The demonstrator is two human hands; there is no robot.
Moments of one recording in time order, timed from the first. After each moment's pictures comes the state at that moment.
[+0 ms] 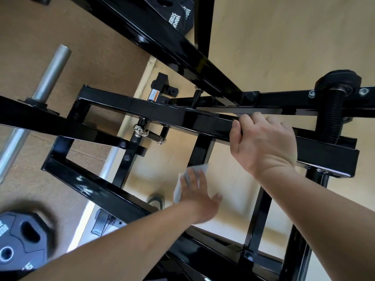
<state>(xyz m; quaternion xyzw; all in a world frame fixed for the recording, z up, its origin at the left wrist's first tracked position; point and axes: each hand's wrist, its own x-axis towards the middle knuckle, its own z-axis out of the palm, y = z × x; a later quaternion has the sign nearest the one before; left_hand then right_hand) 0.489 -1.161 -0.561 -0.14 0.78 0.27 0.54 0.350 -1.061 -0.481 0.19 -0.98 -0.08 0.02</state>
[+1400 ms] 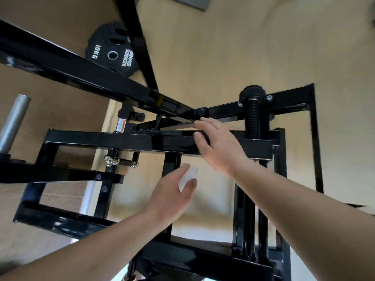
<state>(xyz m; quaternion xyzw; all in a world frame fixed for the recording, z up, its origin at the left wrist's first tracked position) 0.463 -1.188 -0.451 -0.16 0.78 0.54 0.28 0.342 -1.043 -0.424 0.12 -0.95 0.21 -0.22</state>
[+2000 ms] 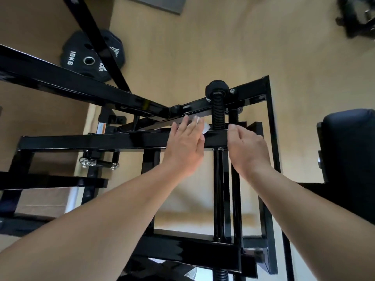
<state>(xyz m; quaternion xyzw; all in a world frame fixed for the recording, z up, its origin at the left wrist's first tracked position) 0.371 -1.091 -0.460 0.08 0.94 0.29 0.14 0.379 -0.944 -0.364 -0.18 -0.93 0.29 -0.13</state>
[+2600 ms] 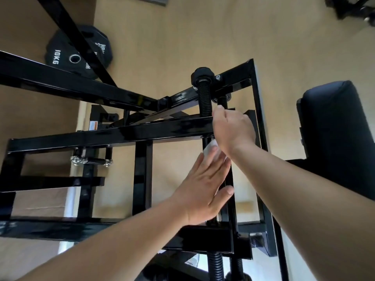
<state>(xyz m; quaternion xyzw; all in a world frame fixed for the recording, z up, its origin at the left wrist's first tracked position) 0.475 -1.056 -0.428 0.32 0.87 0.28 0.24 0.369 -0.944 -0.364 -0.18 -0.94 0.26 -0.12</state>
